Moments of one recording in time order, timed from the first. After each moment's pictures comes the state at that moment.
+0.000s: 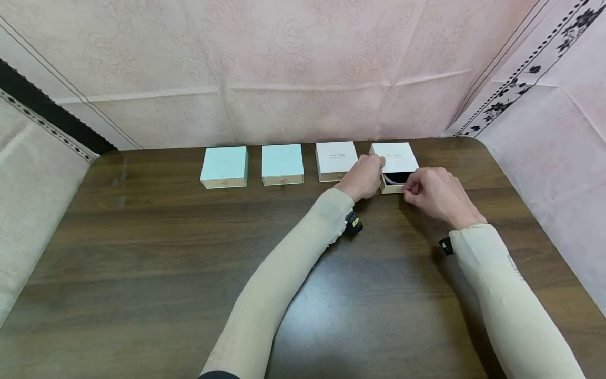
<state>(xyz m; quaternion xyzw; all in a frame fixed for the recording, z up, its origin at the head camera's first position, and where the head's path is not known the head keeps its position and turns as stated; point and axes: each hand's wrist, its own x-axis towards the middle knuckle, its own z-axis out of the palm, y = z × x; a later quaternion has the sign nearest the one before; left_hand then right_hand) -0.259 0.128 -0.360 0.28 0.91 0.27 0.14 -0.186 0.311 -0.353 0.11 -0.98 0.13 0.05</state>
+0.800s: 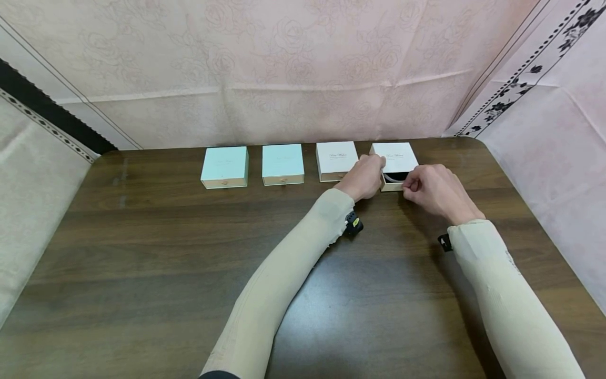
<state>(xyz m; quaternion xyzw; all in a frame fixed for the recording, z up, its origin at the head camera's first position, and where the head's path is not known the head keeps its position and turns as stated) -0.260 0.129 -0.359 0.28 0.91 0.27 0.14 -0.193 0.310 -0.351 0.10 -0.98 0.13 0.05</state>
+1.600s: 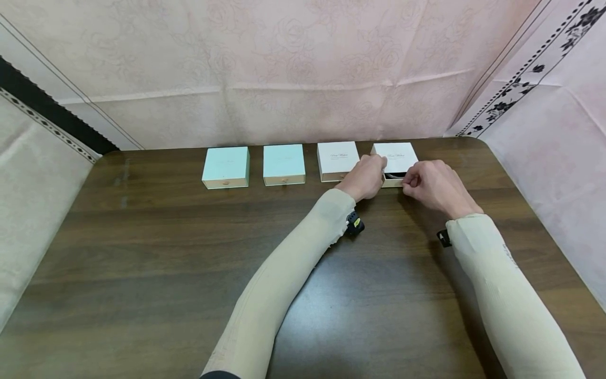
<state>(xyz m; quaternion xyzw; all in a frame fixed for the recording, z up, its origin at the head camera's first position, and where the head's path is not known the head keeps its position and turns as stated) -0.260 0.129 -0.360 0.29 0.91 0.26 0.13 -0.203 0.310 -0.351 0.11 -0.98 0.13 0.05</state>
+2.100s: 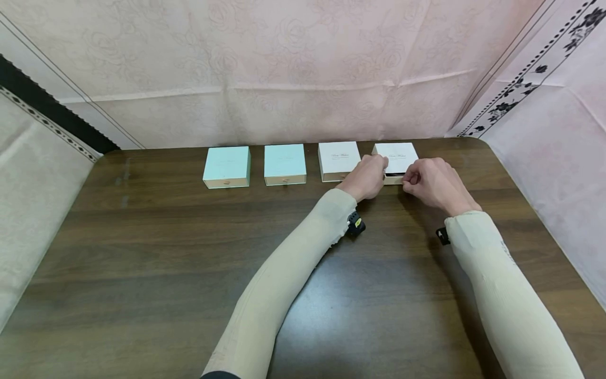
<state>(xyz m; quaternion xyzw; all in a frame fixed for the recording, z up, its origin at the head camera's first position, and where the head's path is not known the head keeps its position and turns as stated) -0.260 0.130 -0.360 0.28 0.91 0.25 0.13 -0.210 0.309 -0.351 0.10 -0.98 0.13 0.05</state>
